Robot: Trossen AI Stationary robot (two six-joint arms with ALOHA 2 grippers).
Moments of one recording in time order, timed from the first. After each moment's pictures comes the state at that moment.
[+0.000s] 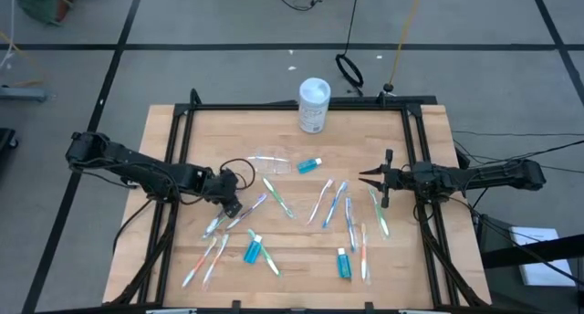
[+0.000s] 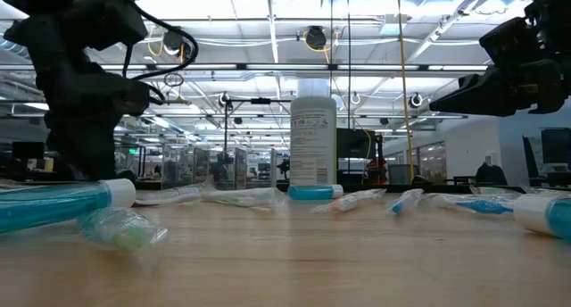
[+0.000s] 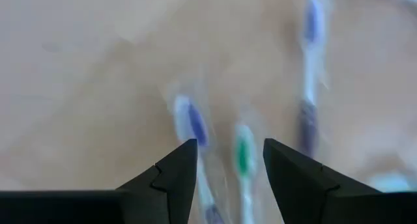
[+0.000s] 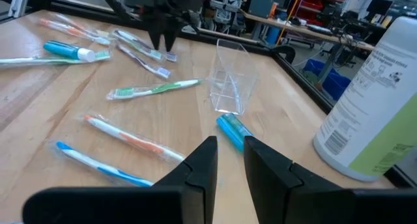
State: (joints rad) left arm -0.15 1.18 0.49 -0.44 -0.05 -0.89; right arm 0.04 0.33 0.02 0.12 0.21 -0.20
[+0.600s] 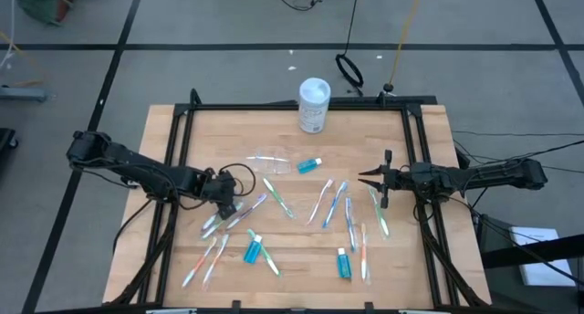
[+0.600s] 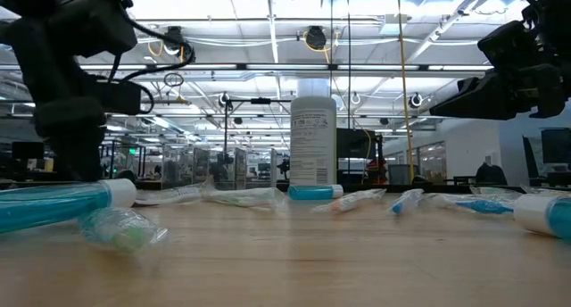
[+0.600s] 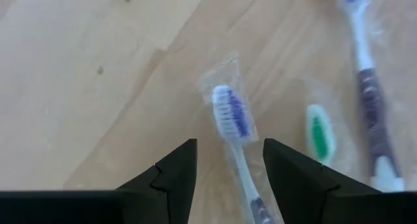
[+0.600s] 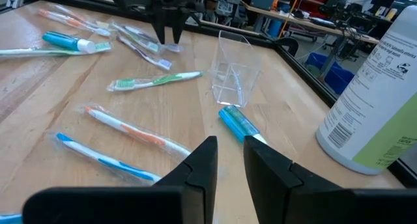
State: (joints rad) left arm -0.19 1.19 0.46 -0.51 -0.22 -0.73; right arm 0.04 0.35 0.02 0.12 0.21 -0.19
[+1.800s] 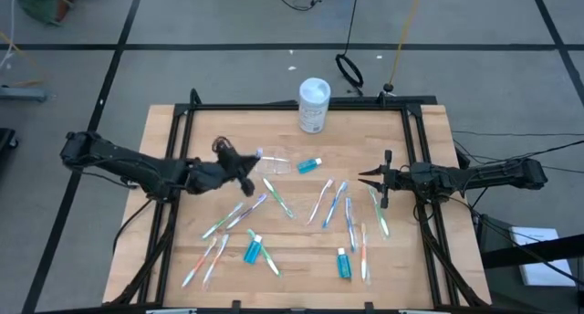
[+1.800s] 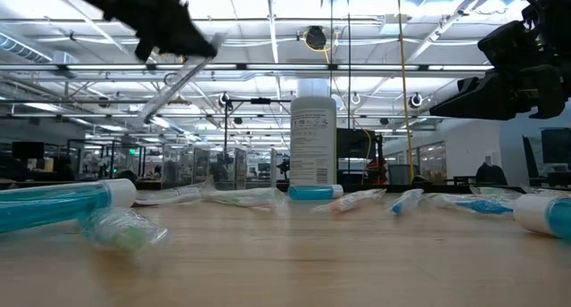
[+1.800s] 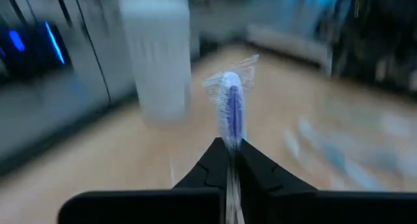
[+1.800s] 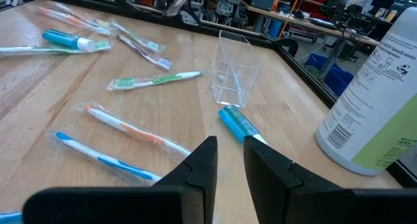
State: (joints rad) left arm -0.17 1.08 0.65 0.09 -0.73 -0.31; right arm 0.04 0.35 0.02 0.12 0.21 -0.20
